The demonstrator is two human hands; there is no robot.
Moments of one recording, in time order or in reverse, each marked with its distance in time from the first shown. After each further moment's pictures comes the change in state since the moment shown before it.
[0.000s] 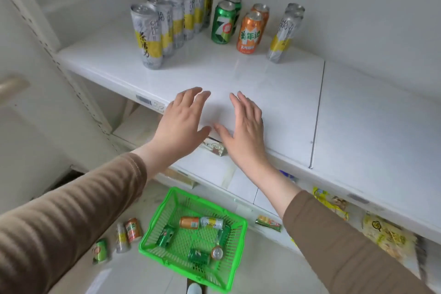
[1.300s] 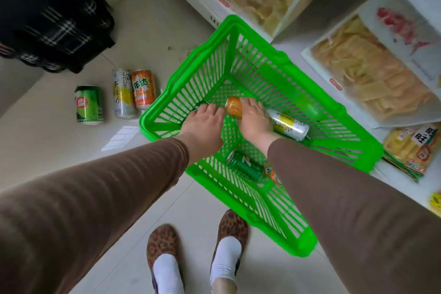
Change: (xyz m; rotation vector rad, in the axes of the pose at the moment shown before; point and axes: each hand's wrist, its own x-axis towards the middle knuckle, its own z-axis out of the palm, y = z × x) left_hand -0.367 -0.207 0.560 0.080 -0.832 -0.418; right_hand -0.358 0.266 0.607 -0.235 -0.979 0.120
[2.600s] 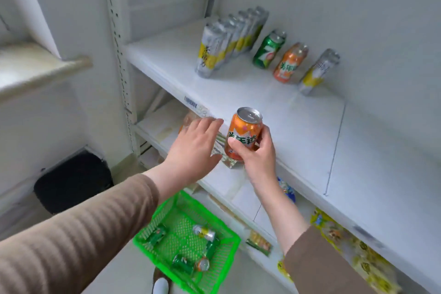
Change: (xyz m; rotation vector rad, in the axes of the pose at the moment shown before) left_hand -0.322 0.126 -0.603 -0.154 0.777 0.308; right_hand -0.374 -0.175 -0.655 0.973 0.784 -0.094
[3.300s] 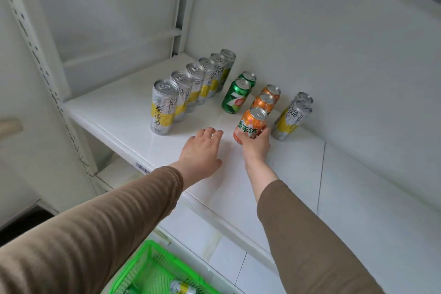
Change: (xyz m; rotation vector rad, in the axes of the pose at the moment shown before) left_hand 0.222 0.019 0.045 0.021 -0.133 -0.015; right_hand 0.269 0.039 -0.025 -0.046 0.328 0.216
